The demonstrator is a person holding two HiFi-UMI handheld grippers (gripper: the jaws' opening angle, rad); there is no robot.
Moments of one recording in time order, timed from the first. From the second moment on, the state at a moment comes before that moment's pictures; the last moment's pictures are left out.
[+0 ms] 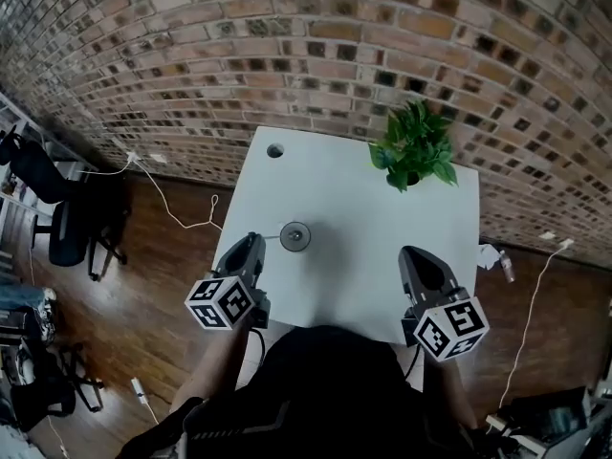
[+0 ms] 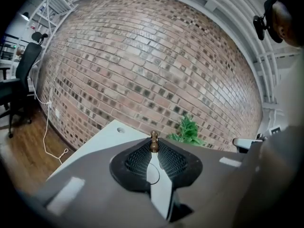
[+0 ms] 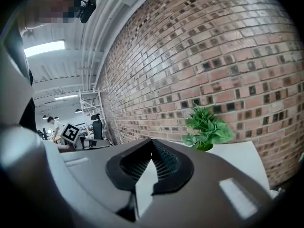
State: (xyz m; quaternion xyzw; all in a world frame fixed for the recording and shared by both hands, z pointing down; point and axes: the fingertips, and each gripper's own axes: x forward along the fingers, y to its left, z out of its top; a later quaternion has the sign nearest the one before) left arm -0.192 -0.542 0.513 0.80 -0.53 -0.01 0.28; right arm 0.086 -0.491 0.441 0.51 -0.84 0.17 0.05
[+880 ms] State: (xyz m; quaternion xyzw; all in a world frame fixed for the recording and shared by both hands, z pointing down) left arm -0.175 -0.580 0.620 0.79 -0.52 0.11 0.32; right arm 0.094 -0.501 0.521 0.55 -0.80 0.21 0.09
